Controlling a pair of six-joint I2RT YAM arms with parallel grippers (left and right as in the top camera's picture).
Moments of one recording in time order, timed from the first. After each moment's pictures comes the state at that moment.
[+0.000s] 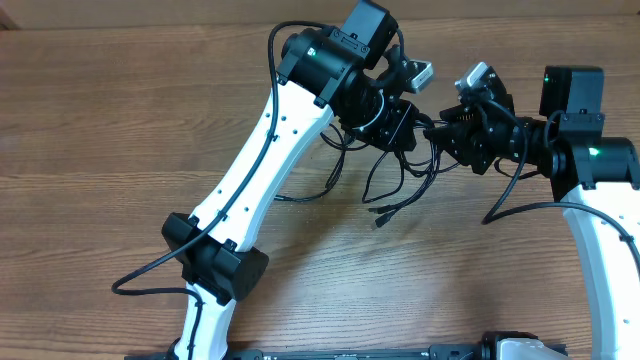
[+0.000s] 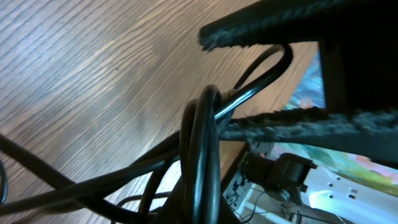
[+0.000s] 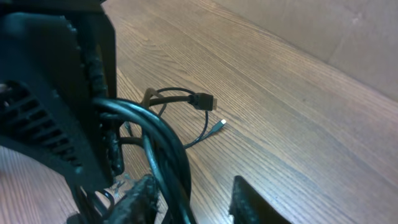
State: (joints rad) left arm -0.61 2.13 2.43 -1.47 0.65 -0.10; right arm -0.03 1.36 1.31 -0.82 -0.77 -0.59
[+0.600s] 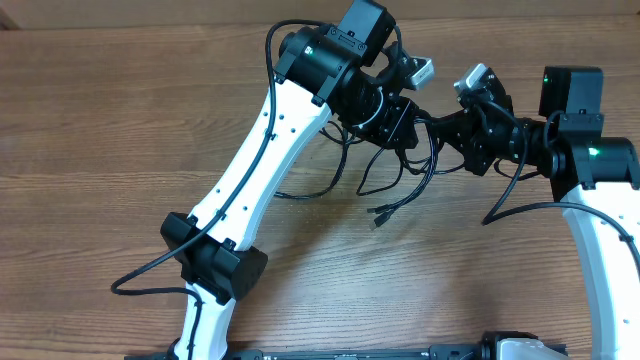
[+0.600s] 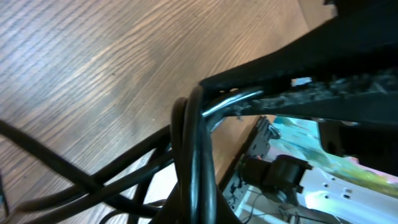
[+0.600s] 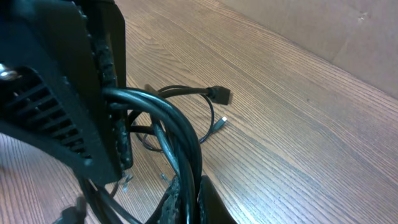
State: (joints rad) left arm -0.61 2.13 2.43 -1.46 0.66 -0.10; right arm -0.03 1.36 1.31 -0.83 -0.78 -0.60
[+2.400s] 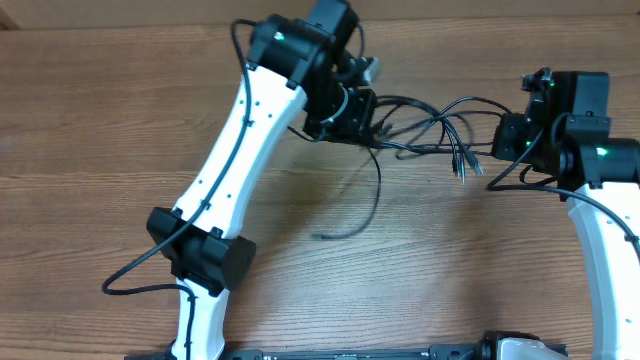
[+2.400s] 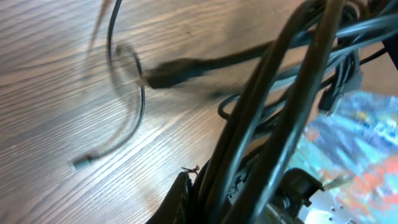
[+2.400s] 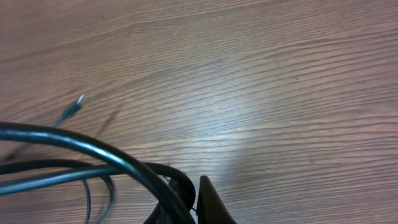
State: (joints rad) left arm -0.48 2.14 2.43 -1.64 0.53 -0.28; right arm -0.08 1.36 1.31 -0.92 -0.07 0.12
